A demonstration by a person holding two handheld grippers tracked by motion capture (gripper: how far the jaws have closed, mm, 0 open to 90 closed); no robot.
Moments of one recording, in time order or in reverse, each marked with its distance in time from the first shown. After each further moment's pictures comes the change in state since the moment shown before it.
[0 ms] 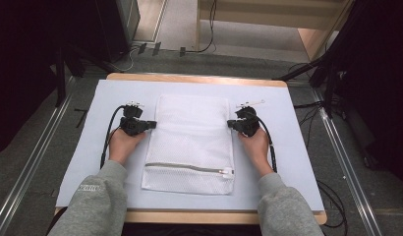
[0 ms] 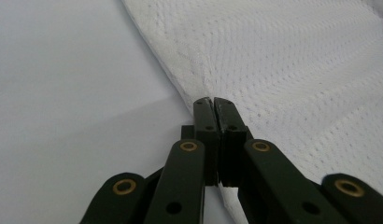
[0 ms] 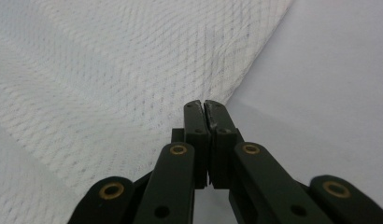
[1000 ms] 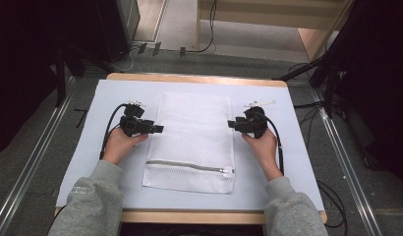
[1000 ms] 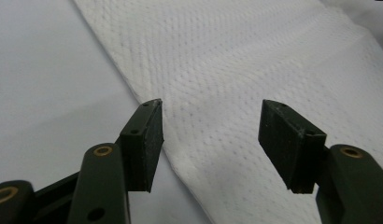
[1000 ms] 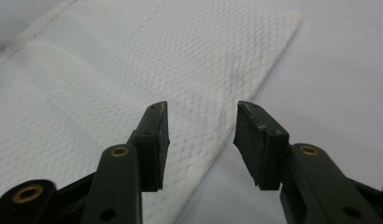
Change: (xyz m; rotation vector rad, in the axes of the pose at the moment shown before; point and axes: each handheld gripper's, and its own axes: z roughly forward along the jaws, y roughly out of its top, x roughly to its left) left arm -0.017 0.004 -0.024 0.052 -0.109 0.064; right arm -0.001 -0.003 -0.034 -0.085 0.079 0.001
